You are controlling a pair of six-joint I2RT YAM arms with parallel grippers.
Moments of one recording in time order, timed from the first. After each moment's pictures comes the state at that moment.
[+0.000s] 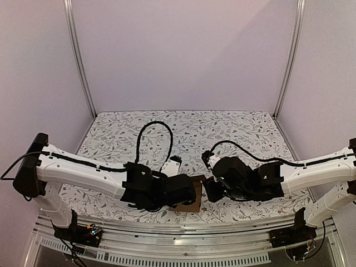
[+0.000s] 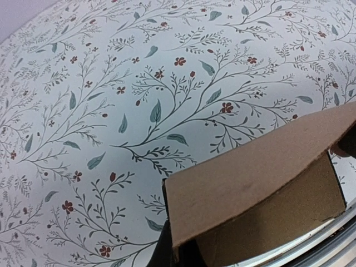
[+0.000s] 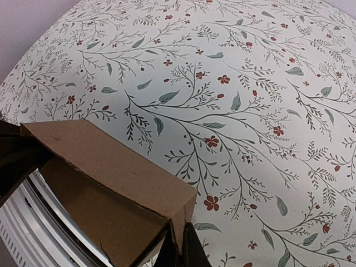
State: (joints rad) left arm -1.41 1.73 1.22 -0.71 -0.71 -0.90; right arm 1.24 1.39 0.84 -0.24 0.39 0.52
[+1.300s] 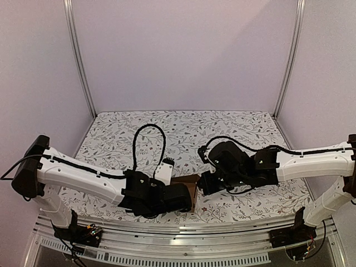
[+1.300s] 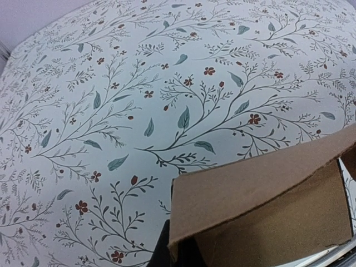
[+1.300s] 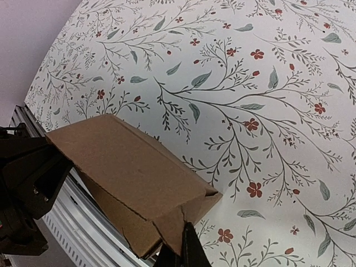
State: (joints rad) left arm -1.43 1.71 1.14 -0.70 -0.84 -1.00; right arm 1.15 1.46 0.97 -0.34 0.12 0.64
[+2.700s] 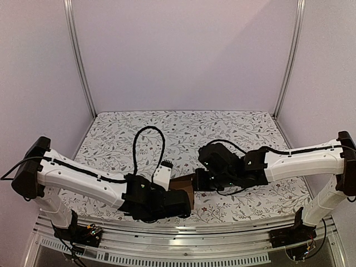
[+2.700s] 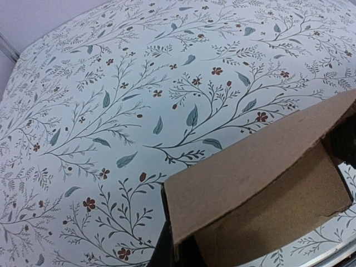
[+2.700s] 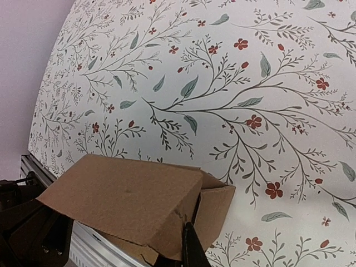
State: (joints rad) left arm -1.46 1.72 1.13 -0.74 -0.87 -1.04; right arm 1.17 1.56 1.04 -0.33 0.15 0.94
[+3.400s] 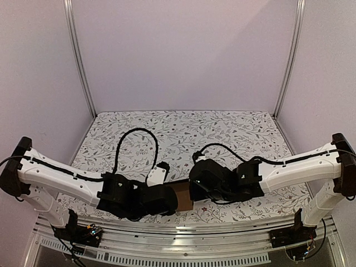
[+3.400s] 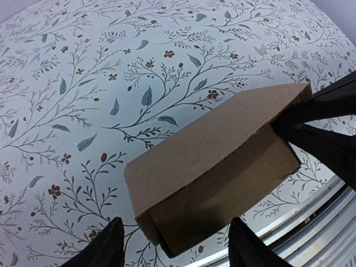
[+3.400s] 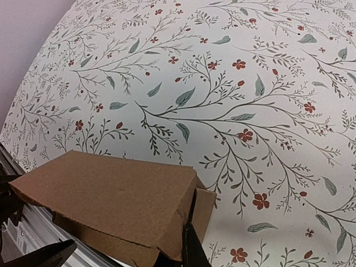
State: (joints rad) left arm -1.47 1.55 1.00 -0.56 -0.72 -0.95; right arm 1.30 1.61 1.04 -0.32 0.41 0.85
